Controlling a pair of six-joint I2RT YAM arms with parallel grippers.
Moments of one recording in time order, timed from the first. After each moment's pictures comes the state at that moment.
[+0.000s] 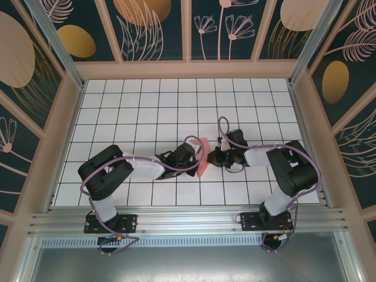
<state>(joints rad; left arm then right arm) -0.94 1.80 0.80 0.17 0.01 -0.48 0.44 1.65 0.59 0.10 -0.62 0.73</state>
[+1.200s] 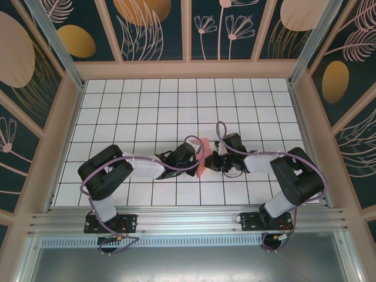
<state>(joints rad) -0.94 1.80 0.81 0.15 0.01 -0.48 0.53 1.54 0.53 0.09 -0.58 0.79</state>
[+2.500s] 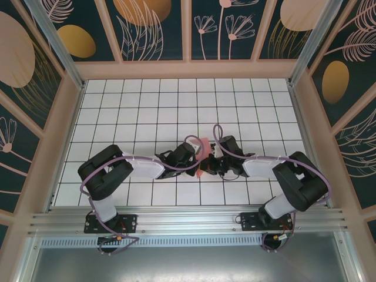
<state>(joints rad) -0.93 1.80 0.81 0.15 0.02 -0.48 0.63 1.51 0.51 0.12 -0.57 0.89</state>
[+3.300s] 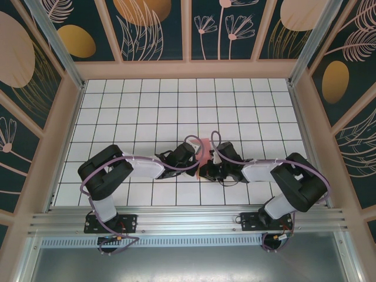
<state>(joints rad) -0.93 1.80 0.81 0.15 0.02 -0.48 0.69 1.51 0.43 0.21 -0.55 0.97</state>
